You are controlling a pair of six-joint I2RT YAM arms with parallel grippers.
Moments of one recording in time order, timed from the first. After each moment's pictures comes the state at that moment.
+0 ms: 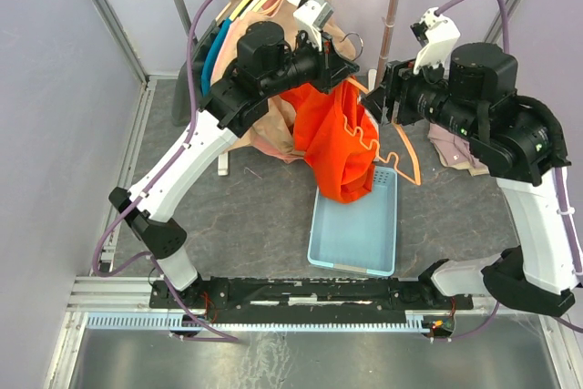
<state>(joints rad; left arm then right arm) -0.76 1.71 2.06 -0.37 0.29 -0.23 0.60 1.33 2.12 -1.10 0.03 0.24</state>
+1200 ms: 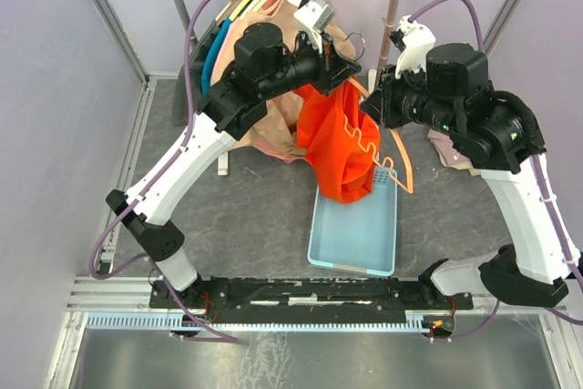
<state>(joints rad) -0.78 1.69 2.05 -0.36 0.30 -0.20 0.61 1.36 2.06 -1.11 0.01 0.23</state>
